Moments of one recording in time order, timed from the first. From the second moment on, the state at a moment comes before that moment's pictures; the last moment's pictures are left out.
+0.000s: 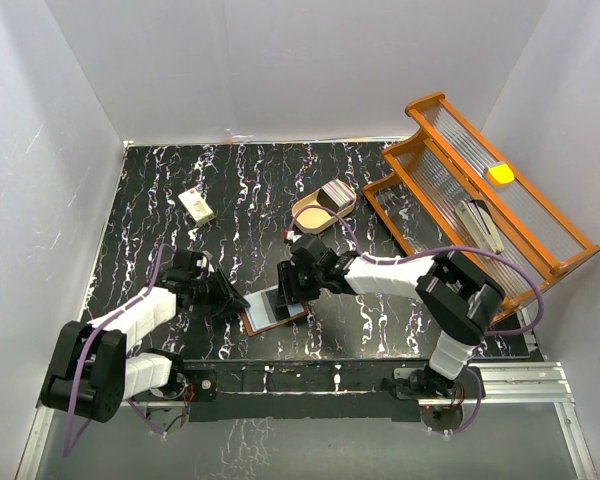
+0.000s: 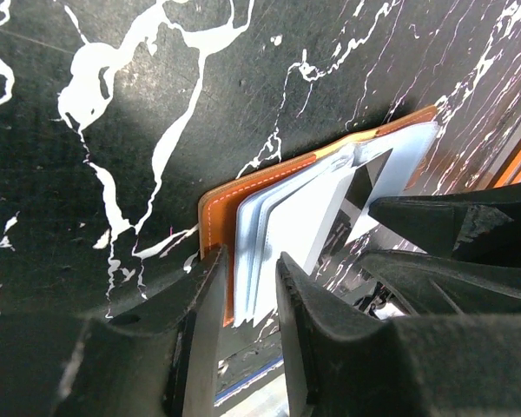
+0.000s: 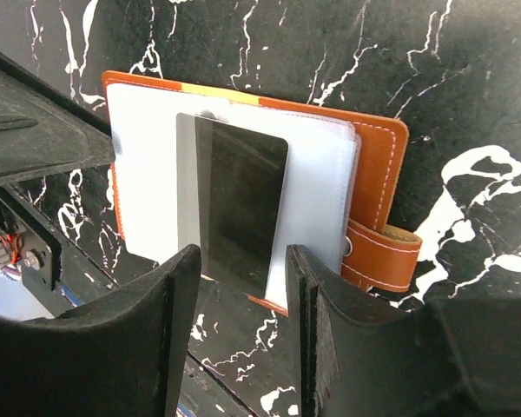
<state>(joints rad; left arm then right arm) -0.25 1.18 0.39 -0.27 0.47 -0.85 0.90 1.71 0.95 -0.11 -0.23 0.65</state>
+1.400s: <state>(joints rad) -0.25 1.17 0.38 -0.26 0.47 -0.86 0.92 1.77 0.99 -0.08 -0.27 0.66</state>
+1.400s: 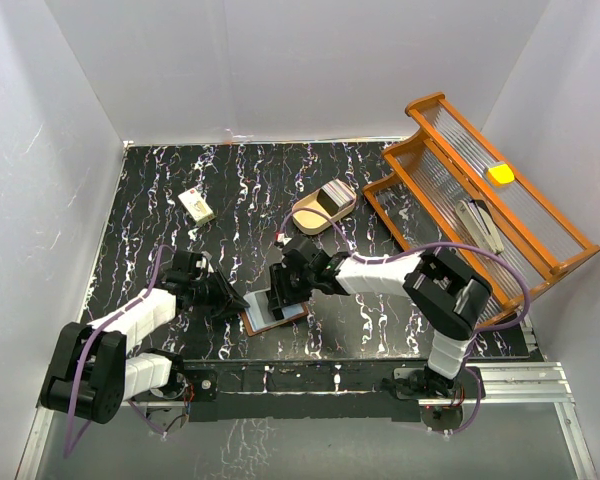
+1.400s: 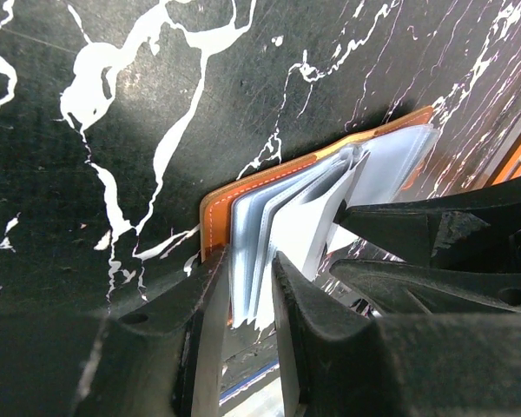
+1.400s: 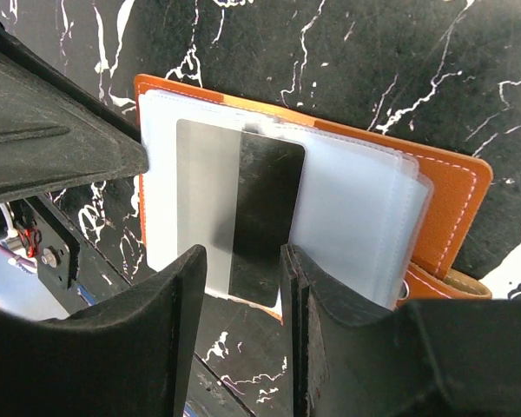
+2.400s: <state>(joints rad) -0.25 1.21 0.38 -0.22 0.49 -0.86 0.95 1.81 1.02 -0.05 -0.28 0.66</state>
